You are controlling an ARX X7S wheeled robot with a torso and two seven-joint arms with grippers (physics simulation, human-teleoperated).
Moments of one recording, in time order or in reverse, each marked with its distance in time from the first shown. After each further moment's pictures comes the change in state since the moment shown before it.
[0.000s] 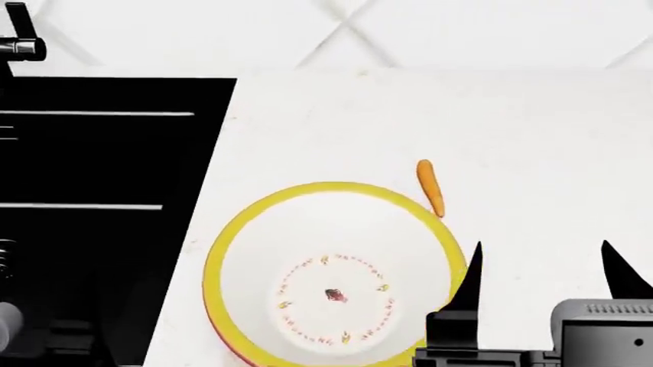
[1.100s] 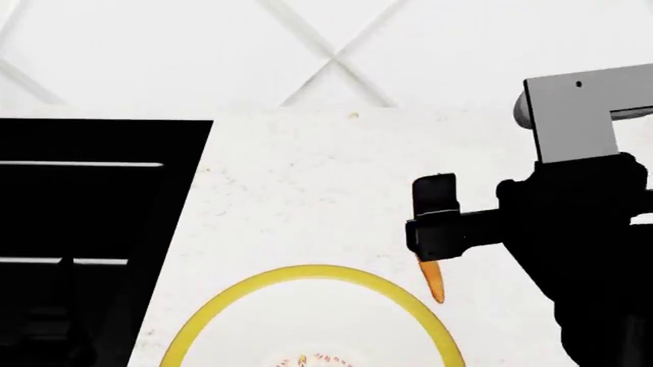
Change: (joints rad) left arm -0.035 -0.030 -0.064 -0.003 -0.069 -0.042 -0.030; right arm 0.754 0.244 -0.228 0.800 0.872 0.307 0.421
